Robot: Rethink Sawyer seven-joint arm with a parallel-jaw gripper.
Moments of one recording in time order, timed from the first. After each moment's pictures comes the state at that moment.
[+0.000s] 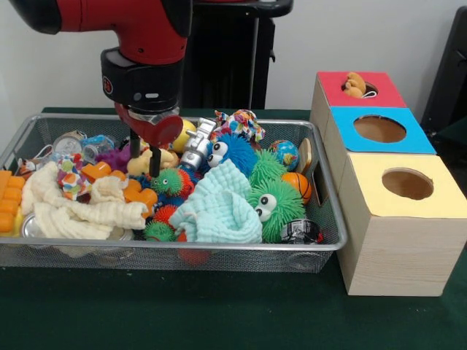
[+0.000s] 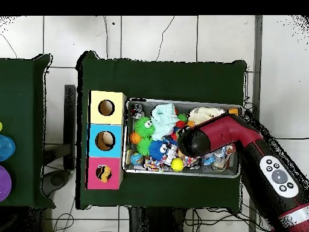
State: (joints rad) arm -0.93 -0.54 0.87 1.71 -1.08 0.99 -0.09
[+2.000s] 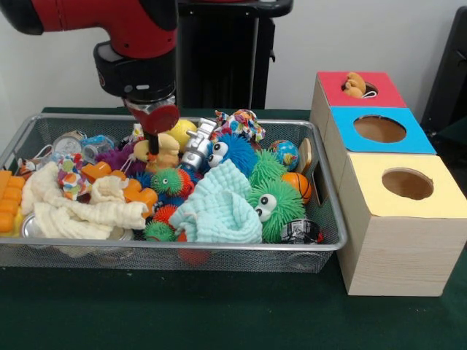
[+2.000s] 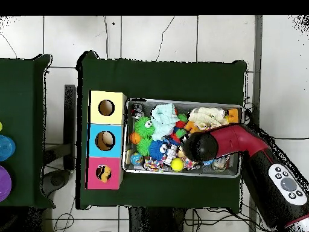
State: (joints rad) arm -0.95 -0.56 0.78 1.75 -0.89 0.96 -0.09
